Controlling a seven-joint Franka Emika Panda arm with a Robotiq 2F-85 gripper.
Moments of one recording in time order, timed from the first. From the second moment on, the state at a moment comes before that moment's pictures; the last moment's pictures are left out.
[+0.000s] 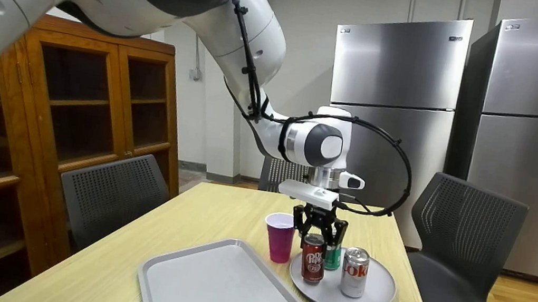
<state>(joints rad) -0.28 0.72 -0.13 -1.64 0.09 2.27 -0.12</state>
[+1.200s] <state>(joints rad) -0.28 0.70 -0.13 -1.63 0.09 2.27 -0.12</state>
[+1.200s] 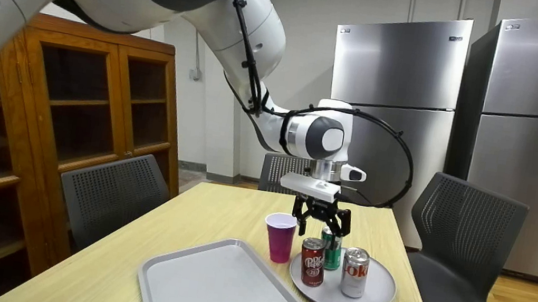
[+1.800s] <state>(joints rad) -0.27 0.48 -0.13 -1.82 0.09 2.29 -0.14</state>
